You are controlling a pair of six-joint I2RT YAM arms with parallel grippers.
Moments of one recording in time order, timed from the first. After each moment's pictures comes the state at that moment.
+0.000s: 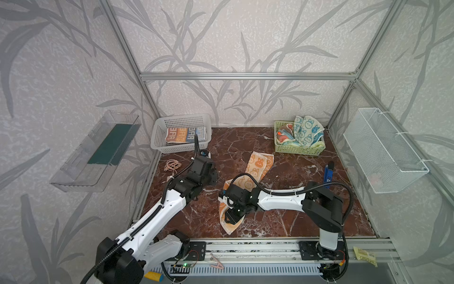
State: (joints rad) left arm -0.47 1.08 0.85 -0.58 -0.17 -0.41; right arm 1.13 1.88 1.15 -0.36 -0.31 0.43
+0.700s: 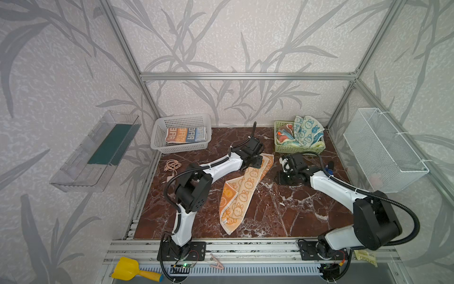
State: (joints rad) left arm -0.71 2.11 1.67 -0.46 -0.07 -0.35; right arm 0.37 1.46 0.83 -0.43 -0.22 0.43
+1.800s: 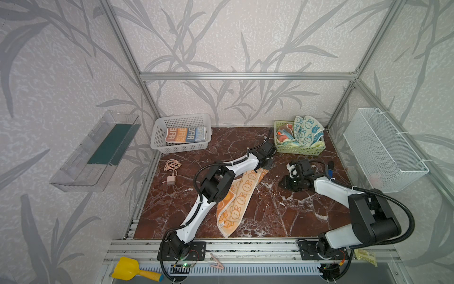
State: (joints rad) left arm -0.77 2.38 1.91 -0.51 -0.13 -0.25; right arm 0.25 1.46 0.67 -0.27 -0.32 0.46
